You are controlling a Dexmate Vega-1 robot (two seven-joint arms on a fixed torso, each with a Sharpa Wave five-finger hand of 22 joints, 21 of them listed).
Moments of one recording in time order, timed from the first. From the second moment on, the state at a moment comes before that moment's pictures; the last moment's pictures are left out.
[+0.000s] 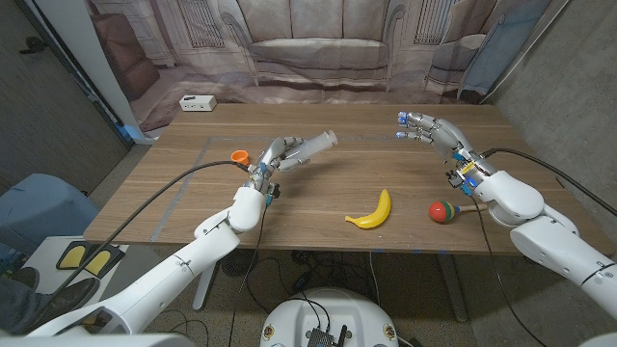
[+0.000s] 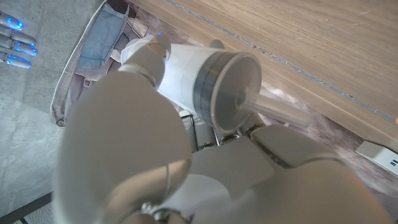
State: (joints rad) left arm 0.92 0.57 0.55 -1.60 0.17 -0.16 0.43; left_hand 1.20 0.04 0.48 -0.20 0.20 0.78 0.11 0.21 0.21 0.80 0.03 0.26 0.41 0.84 0.01 0.29 0.22 0.72 -0.01 0.87 0.18; right arm -1.19 -0.86 -0.16 -1.79 0.50 0.39 0.07; right_hand 0.32 0.08 0.23 -0.14 0.18 0.34 0.07 0.19 0.19 0.36 0.12 0.20 0.20 0.29 0.04 0.23 0.24 0.53 0.02 0.20 0.17
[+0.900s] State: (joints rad) left arm 0.89 0.57 0.58 -1.56 0.15 -0.09 0.40; left_hand 1.20 0.04 0.48 -0.20 0.20 0.78 0.10 0.20 0.21 0.80 0.03 0.25 0.41 0.83 0.00 0.28 0.23 0.71 -0.01 0.87 0.18; right arm -1.18 -0.83 -0.18 -1.76 0.54 0.40 0.08; right_hand 0.32 0.08 0.23 -0.14 0.18 0.34 0.07 0.19 0.19 0.36 0.12 0.20 0.20 0.29 0.04 0.23 0.24 0.53 0.02 0.20 0.17
